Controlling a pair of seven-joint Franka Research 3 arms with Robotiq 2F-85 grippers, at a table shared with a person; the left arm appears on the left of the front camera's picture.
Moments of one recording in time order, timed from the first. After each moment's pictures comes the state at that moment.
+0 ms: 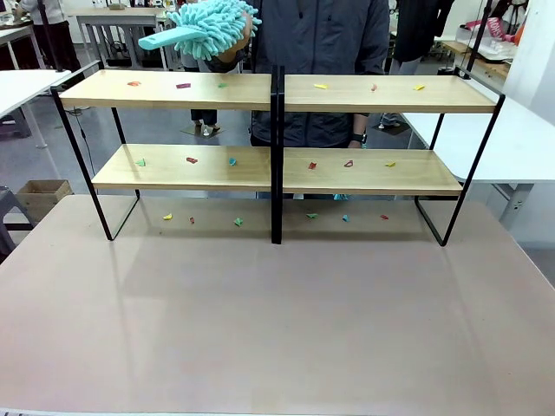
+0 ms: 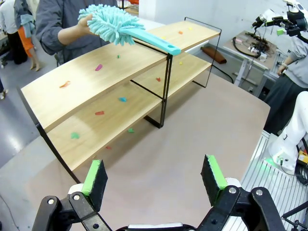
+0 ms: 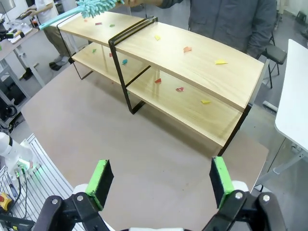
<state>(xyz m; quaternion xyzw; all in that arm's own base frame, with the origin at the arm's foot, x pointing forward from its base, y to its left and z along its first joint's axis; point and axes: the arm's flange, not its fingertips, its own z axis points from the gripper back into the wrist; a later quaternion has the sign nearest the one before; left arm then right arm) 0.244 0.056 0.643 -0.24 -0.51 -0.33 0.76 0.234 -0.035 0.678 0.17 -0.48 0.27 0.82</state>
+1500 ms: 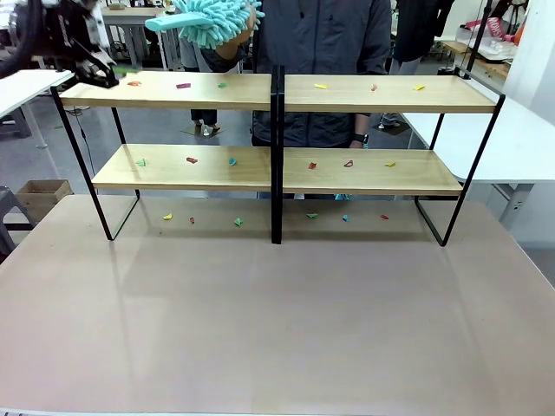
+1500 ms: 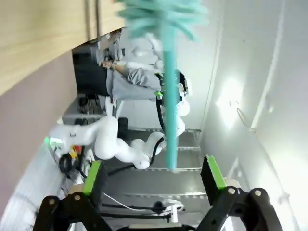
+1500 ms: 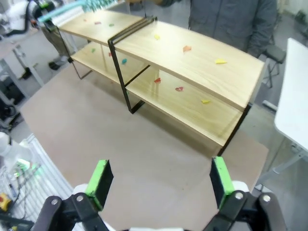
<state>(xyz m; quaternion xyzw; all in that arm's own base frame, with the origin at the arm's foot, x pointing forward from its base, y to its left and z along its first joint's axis) 0.528 -0.038 0.594 -0.70 0.07 -0.05 0.71 0.234 -0.034 0.678 0.16 -0.47 0.27 0.82</state>
